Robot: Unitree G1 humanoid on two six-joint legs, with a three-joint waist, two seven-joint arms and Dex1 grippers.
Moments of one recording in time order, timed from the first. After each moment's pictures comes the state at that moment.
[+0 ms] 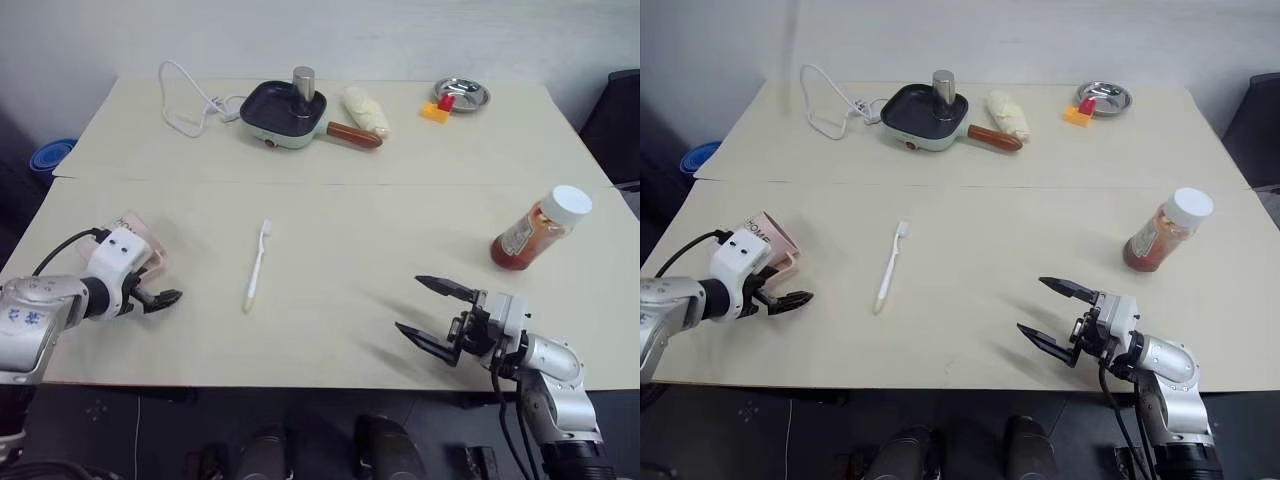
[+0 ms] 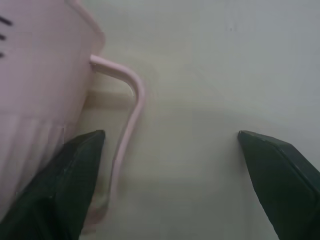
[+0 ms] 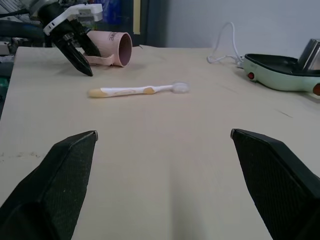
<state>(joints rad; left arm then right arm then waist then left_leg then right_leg) -0.28 1.04 0.09 -0.07 -0.31 0.89 -0.66 -0.02 -0.46 -0.12 0.01 0.50 -0.28 1.17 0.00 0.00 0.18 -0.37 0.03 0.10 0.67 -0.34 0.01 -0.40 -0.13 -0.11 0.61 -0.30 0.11</state>
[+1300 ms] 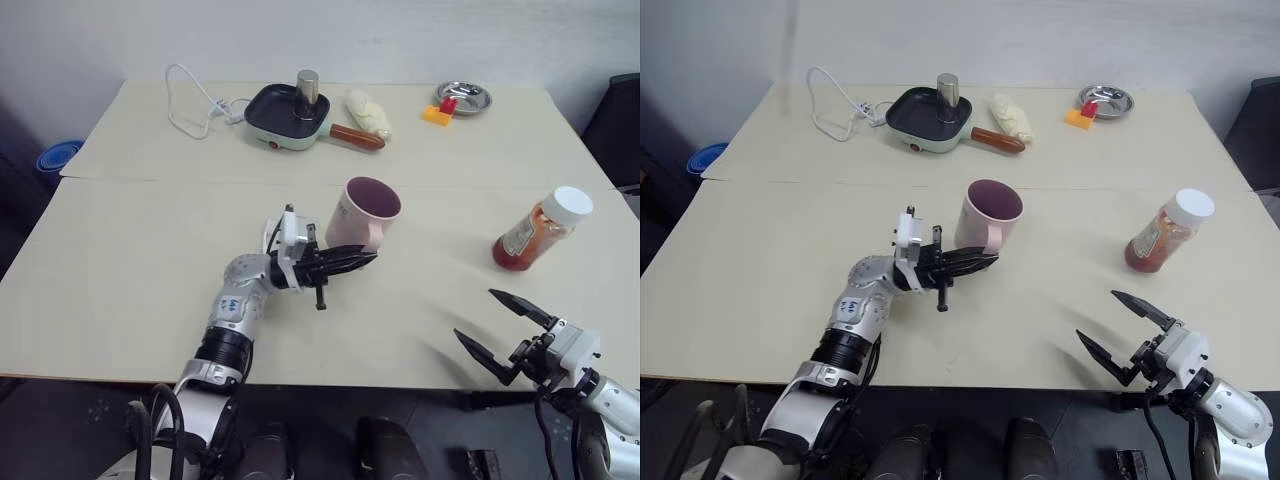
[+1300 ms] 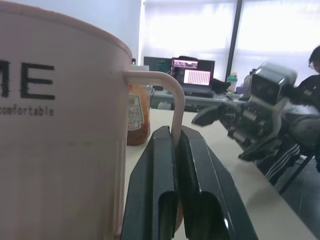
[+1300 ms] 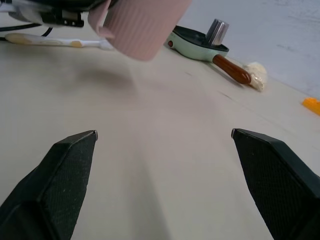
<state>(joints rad) -0.67 0.08 -0.07 0.59 -0.38 -0.18 -1.21 0.18 -0.52 -0.32 0.02 0.46 -0.49 1.02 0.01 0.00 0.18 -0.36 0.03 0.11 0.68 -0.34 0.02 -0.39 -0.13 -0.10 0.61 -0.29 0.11</state>
